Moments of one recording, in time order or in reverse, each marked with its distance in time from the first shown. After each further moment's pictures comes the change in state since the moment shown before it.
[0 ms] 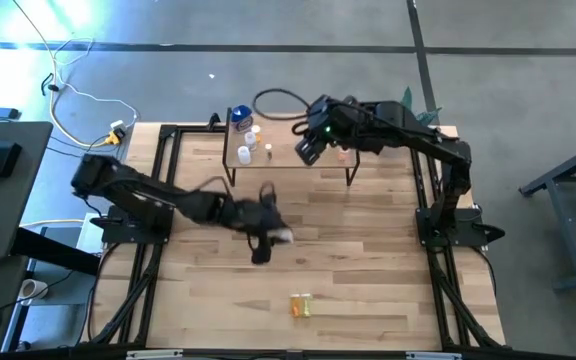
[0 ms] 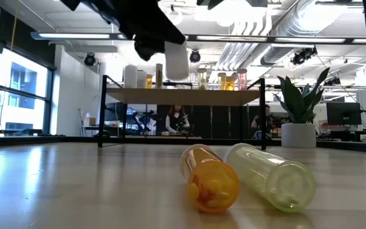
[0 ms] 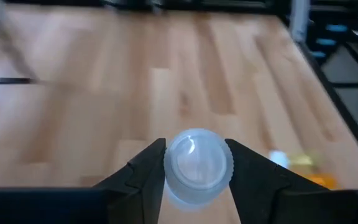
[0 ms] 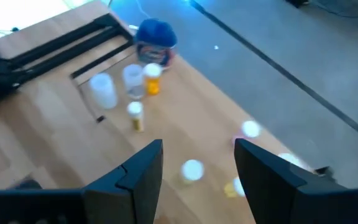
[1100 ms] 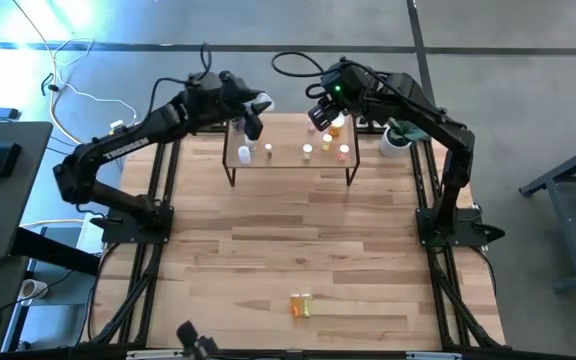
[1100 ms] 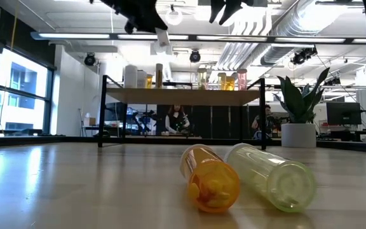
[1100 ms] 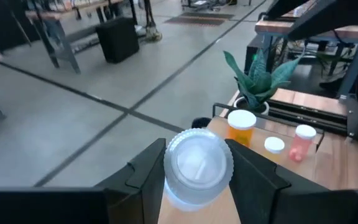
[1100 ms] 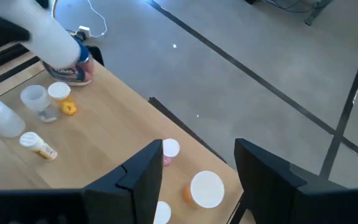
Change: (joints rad) left arm 0.747 -0.178 0.349 -0.228 0.033 0.222; right arm -0.226 -0.016 0.001 0.008 -0.005 -0.132
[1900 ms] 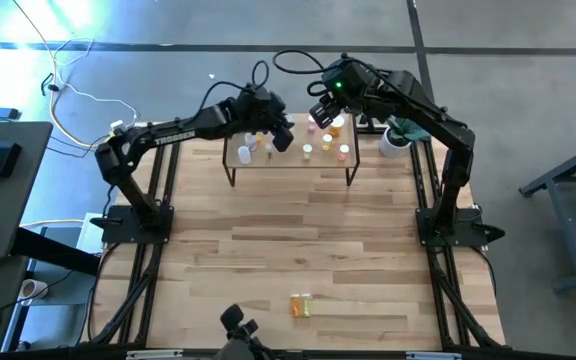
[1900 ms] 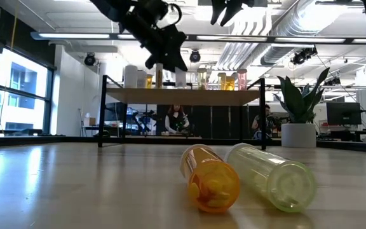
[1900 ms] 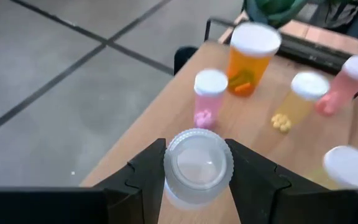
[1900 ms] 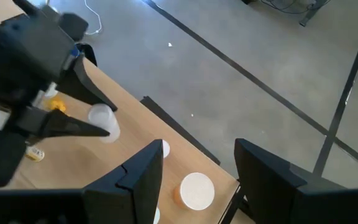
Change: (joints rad) left arm -0.029 0.344 0.102 -0.044 0.000 -0.111; right arm -0.024 0.001 0.000 -0.001 0.001 -0.029
